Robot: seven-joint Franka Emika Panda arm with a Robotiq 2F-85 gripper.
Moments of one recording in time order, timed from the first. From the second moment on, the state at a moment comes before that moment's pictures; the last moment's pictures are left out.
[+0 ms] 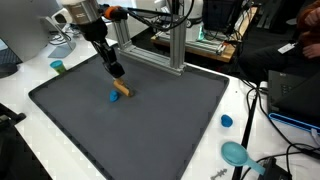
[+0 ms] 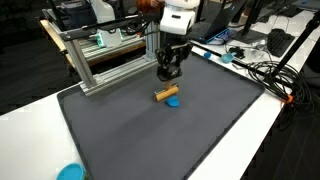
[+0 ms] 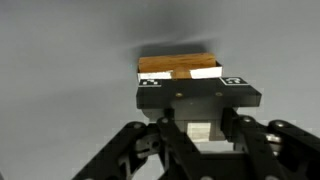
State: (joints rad) arm -0.03 0.46 -0.06 -1.73 0.02 2.13 0.13
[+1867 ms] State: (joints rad) arm 0.01 0.41 -0.06 -1.75 -0.07 2.20 0.14
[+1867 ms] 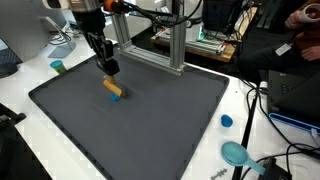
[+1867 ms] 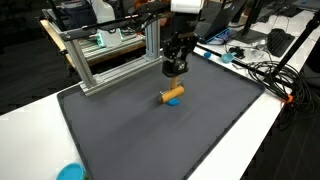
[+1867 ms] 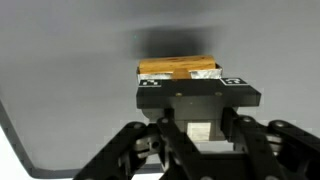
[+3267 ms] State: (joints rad) arm -0.02 0.49 -0.06 -1.64 -0.04 2.11 0.17
